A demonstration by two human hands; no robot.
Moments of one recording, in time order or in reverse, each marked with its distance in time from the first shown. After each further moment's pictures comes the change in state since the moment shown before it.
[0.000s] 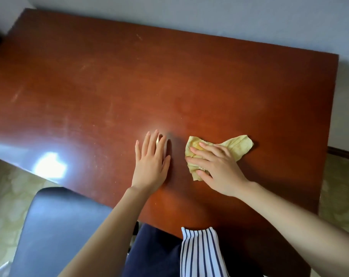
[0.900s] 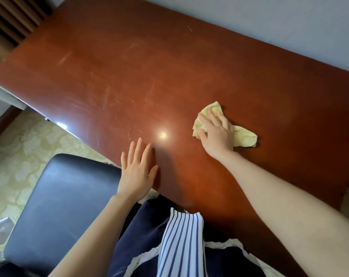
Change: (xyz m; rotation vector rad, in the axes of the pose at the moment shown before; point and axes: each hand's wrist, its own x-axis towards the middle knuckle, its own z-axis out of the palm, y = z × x) left_hand -0.108 -0.073 -0.018 -0.058 -0.089 -0.340; right_hand 0.096 -0.053 0.016 -0.010 0.071 0.317
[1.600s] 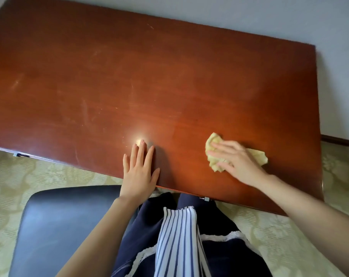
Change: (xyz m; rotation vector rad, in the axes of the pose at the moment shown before) left_hand 0.021 -0.051 0.002 0.077 -0.114 0.352; right_hand -0.142 0.013 0.003 0.147 -0.028 -0.113
